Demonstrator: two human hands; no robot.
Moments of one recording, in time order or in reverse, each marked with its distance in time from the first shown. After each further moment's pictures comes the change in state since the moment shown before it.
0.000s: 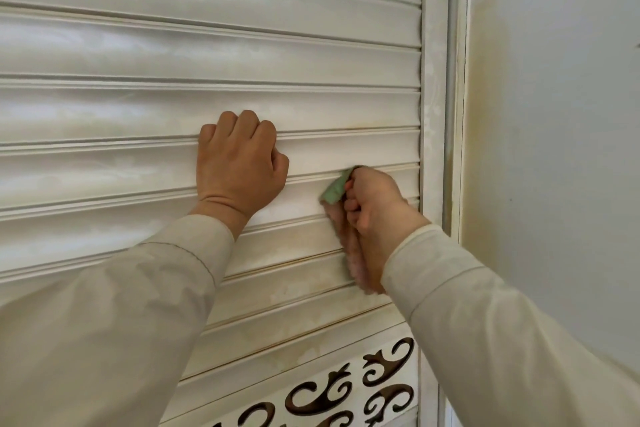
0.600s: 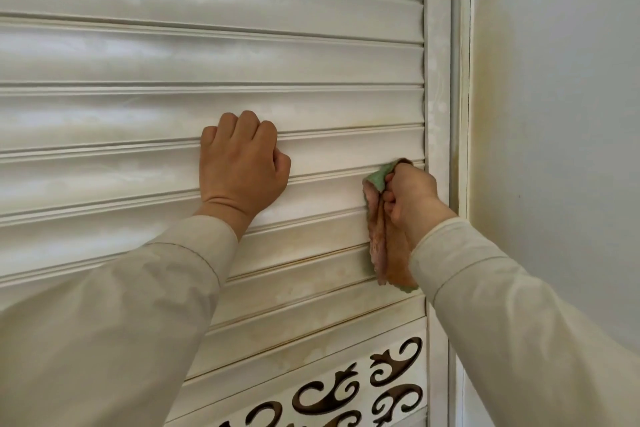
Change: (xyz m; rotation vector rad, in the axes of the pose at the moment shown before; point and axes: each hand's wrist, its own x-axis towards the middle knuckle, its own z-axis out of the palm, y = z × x) left_hand 0.001 0.000 -0.002 0.021 -0.029 -0.001; right_hand 0.029 -0.016 -0.043 0.123 0.220 -0.089
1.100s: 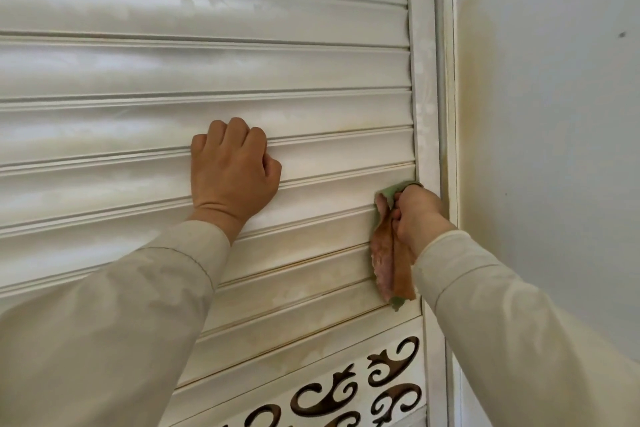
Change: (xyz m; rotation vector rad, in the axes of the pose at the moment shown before) left_hand 0.000 -0.001 -0.003 -0.004 -0.045 -0.007; right_hand 0.019 0.012 -0.030 0.133 0.119 0.153
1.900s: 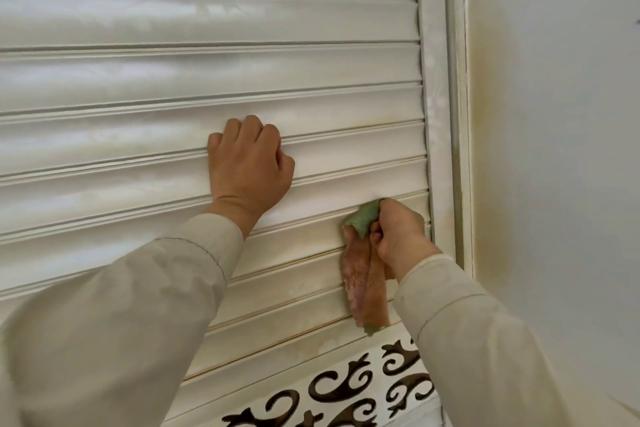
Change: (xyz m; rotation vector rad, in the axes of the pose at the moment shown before) left_hand 0.006 0.000 -0.008 -0.049 -0.087 -0.013; right_hand -0.051 0.051 0.010 -0.033 -0.068 0.009
